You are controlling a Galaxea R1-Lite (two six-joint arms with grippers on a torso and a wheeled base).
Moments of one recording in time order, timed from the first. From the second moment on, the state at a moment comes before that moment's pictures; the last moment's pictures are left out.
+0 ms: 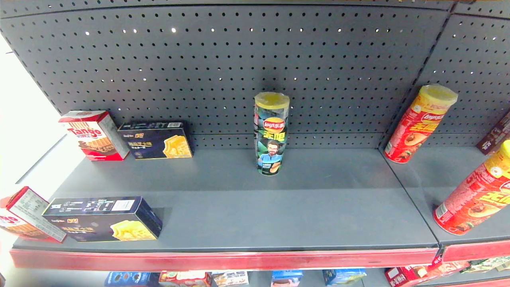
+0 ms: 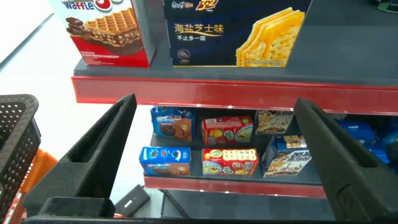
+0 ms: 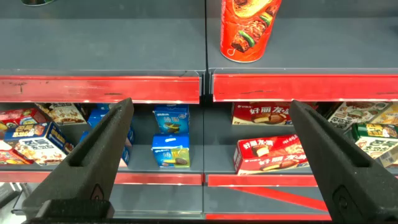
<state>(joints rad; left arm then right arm) 0.00 0.00 0.00 -0.01 0.07 -0.02 0.00 0.00 0.00 0.00 0.03 0.01</state>
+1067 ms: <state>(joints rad) 0.00 0.00 0.00 0.00 0.07 -0.02 0.00 0.00 0.00 0.01 0.03 0.01</state>
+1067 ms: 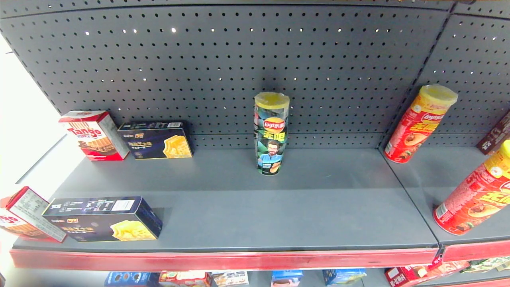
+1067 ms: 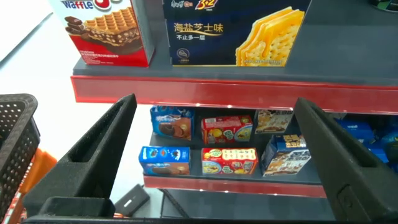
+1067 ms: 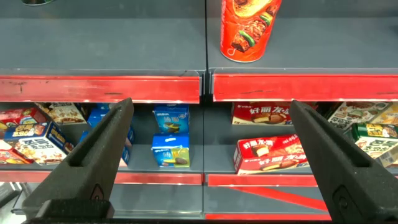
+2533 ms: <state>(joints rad) 0.00 0.00 0.00 0.00 0.06 -0.02 0.00 0.00 0.00 0.01 0.03 0.01</state>
